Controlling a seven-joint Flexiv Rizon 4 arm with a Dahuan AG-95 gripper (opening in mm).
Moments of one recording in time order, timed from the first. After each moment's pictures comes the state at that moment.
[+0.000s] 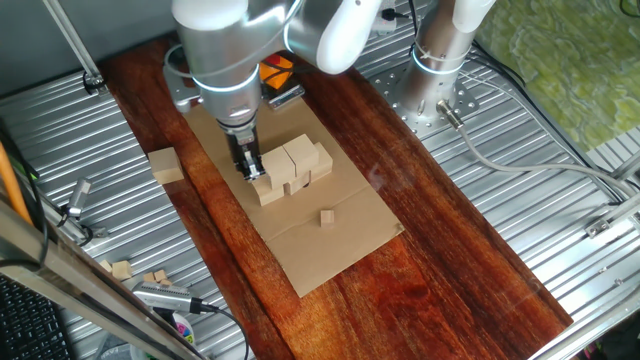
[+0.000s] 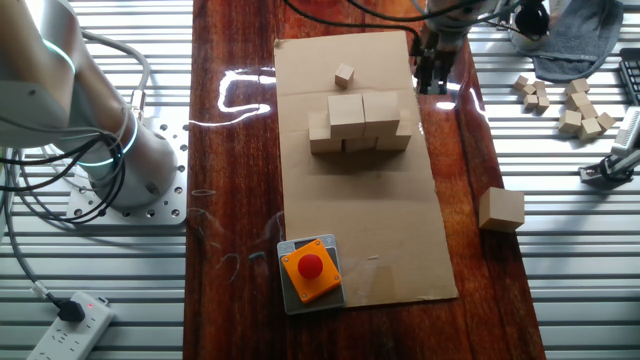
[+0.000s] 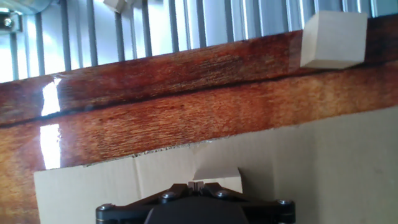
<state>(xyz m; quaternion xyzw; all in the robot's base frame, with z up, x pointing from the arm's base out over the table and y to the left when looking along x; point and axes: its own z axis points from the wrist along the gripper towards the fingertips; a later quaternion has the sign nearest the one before) 0.532 0.093 0.149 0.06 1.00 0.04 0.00</state>
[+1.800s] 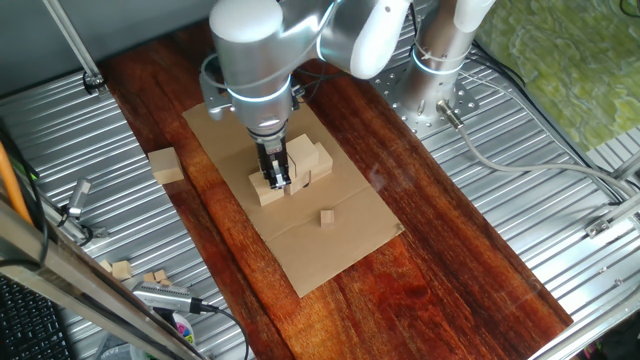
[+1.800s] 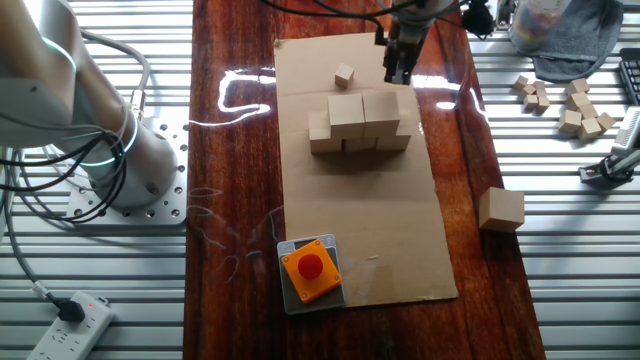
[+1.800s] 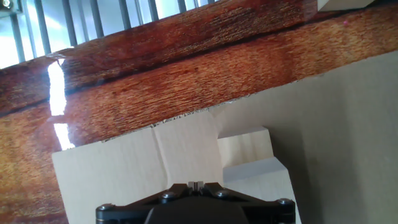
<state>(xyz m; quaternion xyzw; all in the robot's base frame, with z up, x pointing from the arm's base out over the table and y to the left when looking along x) 0.491 0.126 0.127 0.09 1.00 0.05 0.00</state>
